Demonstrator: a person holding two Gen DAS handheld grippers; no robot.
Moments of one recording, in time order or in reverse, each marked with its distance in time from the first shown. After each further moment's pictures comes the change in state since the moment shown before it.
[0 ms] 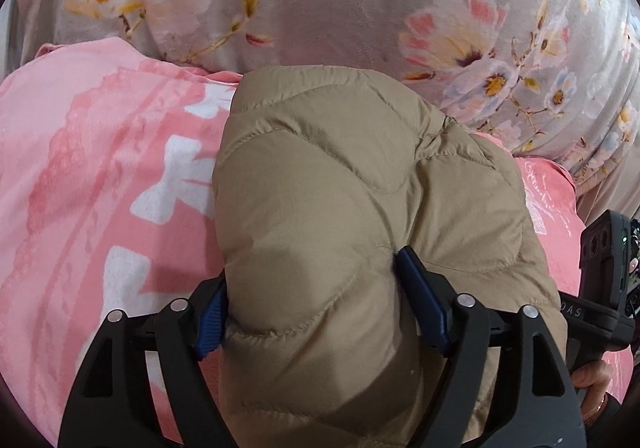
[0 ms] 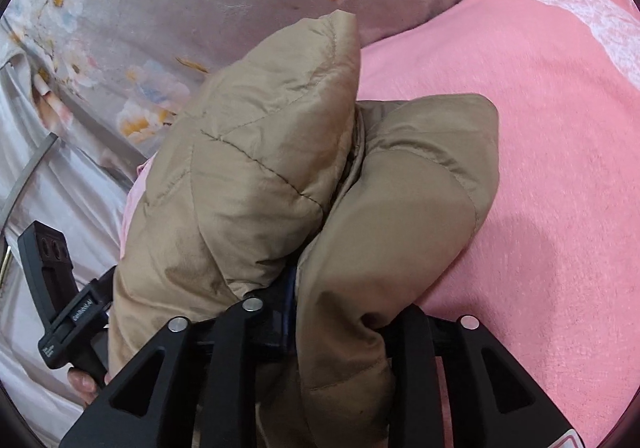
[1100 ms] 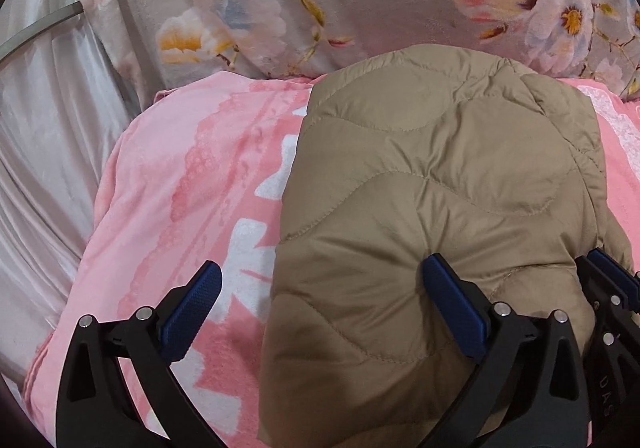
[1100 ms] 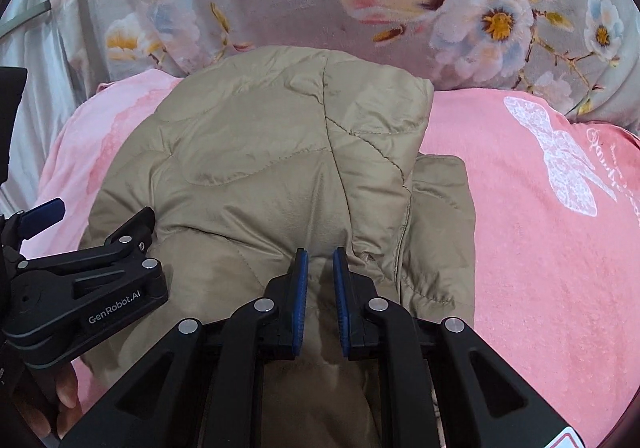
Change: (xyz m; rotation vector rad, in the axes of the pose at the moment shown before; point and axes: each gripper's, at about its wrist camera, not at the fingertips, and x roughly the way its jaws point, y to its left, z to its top) left arm -0.022 -0.069 -0.023 0.119 0.035 0.613; right arm -0.020 0.093 -0.043 -0.374 -0.072 -0.423
